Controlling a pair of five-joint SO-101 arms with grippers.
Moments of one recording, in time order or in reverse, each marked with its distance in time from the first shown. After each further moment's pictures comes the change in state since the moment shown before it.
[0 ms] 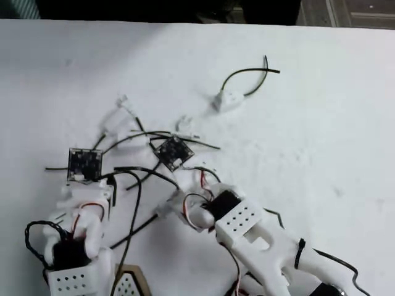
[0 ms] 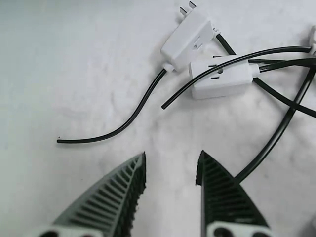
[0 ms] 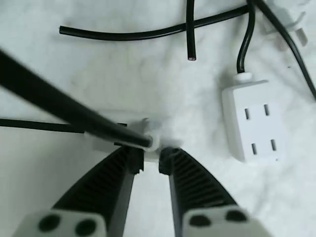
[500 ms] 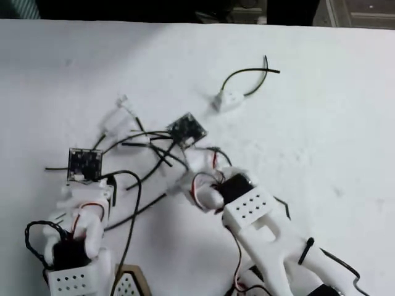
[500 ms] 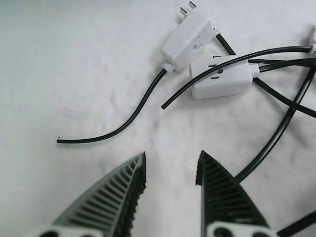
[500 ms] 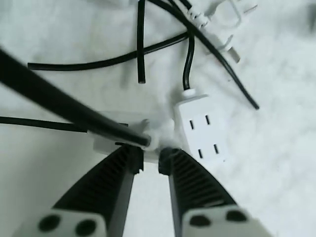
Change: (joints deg) left arm 0.0 0.0 0.3 0.0 0.0; right arm 8.9 0.0 -11.0 7.3 3.9
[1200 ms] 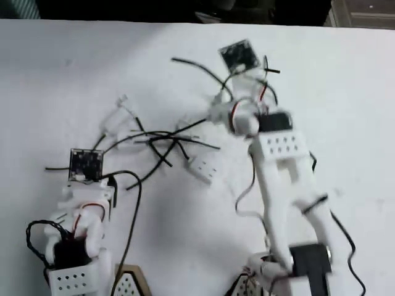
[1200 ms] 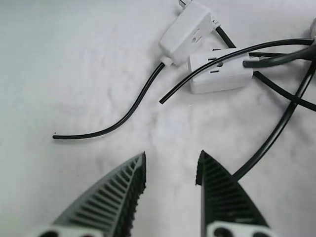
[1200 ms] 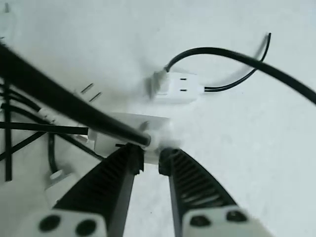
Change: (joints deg) left arm 0.0 0.0 0.9 0.0 0.0; right arm 24.1 23.6 -32.6 1.0 9.0
